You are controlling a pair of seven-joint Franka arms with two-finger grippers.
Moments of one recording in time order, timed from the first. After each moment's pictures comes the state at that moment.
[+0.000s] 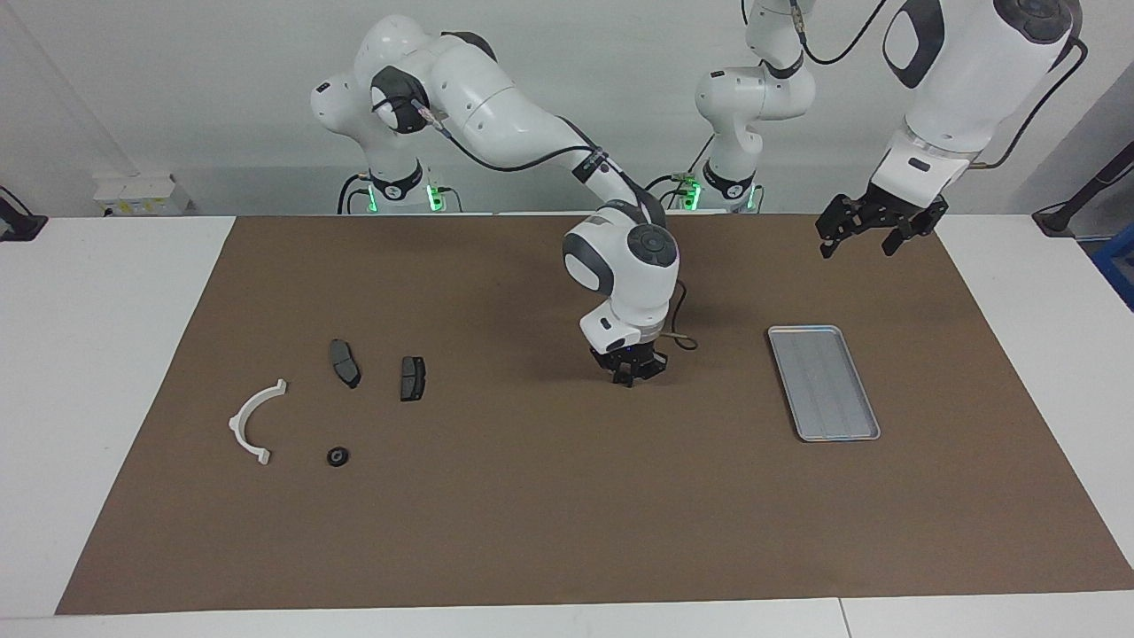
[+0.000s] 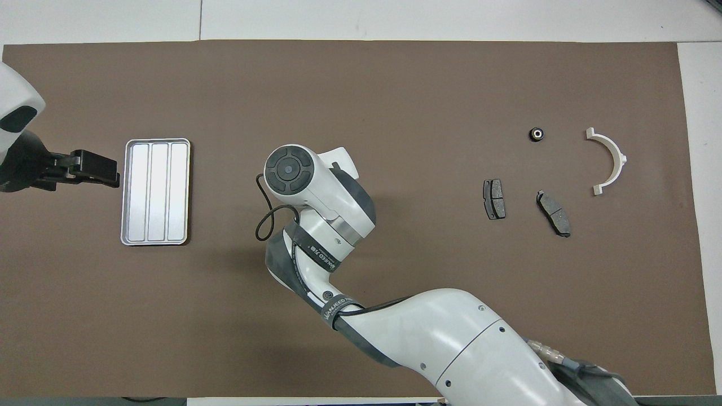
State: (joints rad) left arm -0.03 -0.02 -0.07 -1.64 -0.01 1.60 -0.07; right arm 0.67 0.80 0.05 -1.23 -0.10 2.06 1.10
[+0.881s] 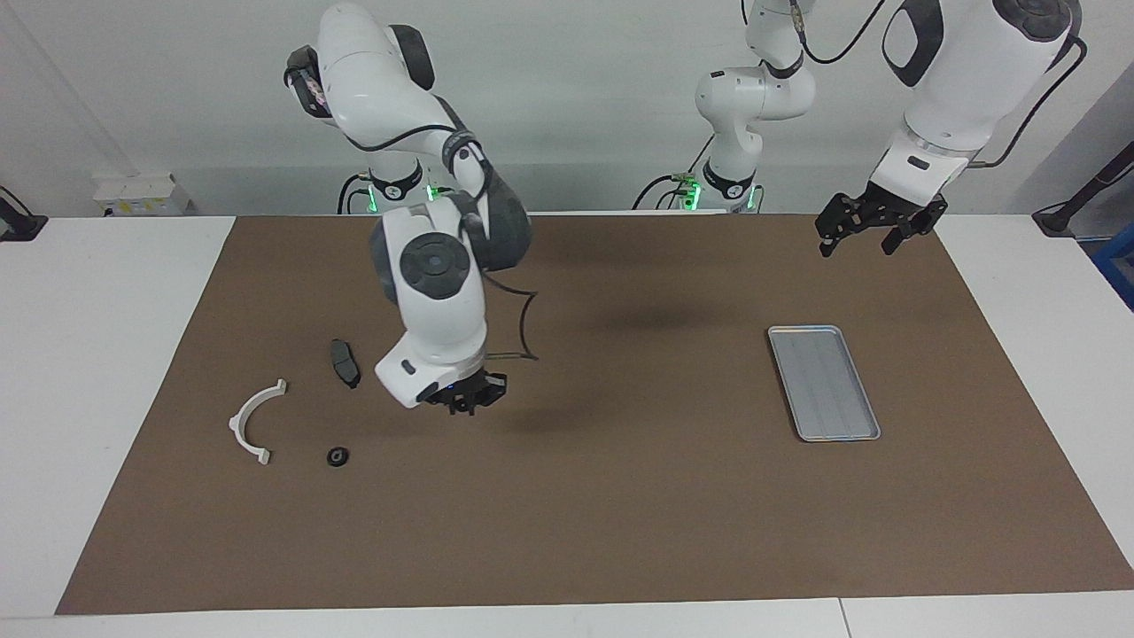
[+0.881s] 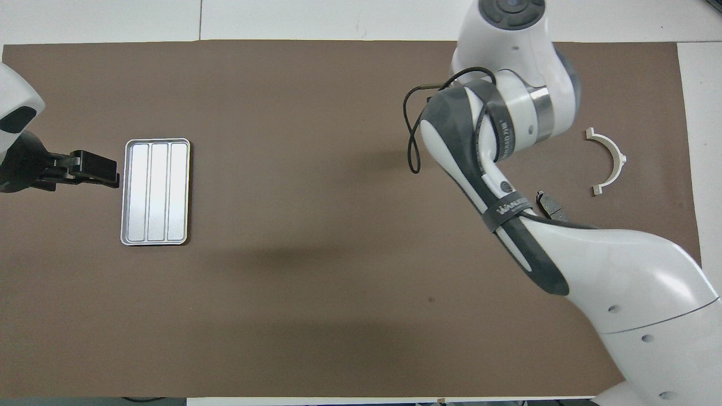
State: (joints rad) left arm -0.03 -0.02 -0.07 -1.64 -0.01 1.59 -0.07; right arm 0.22 0.67 0.07 -1.13 -0.10 1.75 0.29
